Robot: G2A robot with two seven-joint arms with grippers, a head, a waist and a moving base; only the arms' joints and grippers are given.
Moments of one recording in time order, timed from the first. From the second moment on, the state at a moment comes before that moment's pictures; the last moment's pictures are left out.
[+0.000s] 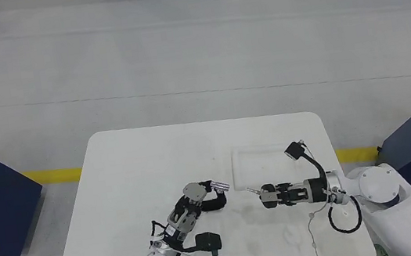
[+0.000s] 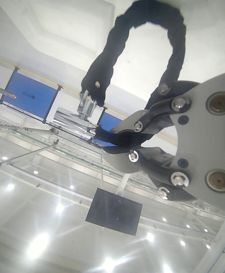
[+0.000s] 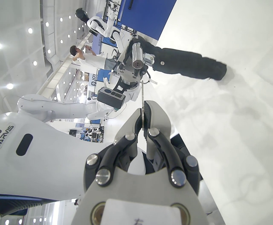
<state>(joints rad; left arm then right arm) 1.42 -1.28 -1.05 -1.51 2.52 0.49 0.41 -1.23 -0.90 1.30 -1.62 0.28 -0.34 1.20</state>
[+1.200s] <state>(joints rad) 1.41 -1.29 -1.05 -1.49 2.54 0.52 0.41 -1.11 -0.92 1.17 -1.60 0.26 -0.28 1.20</state>
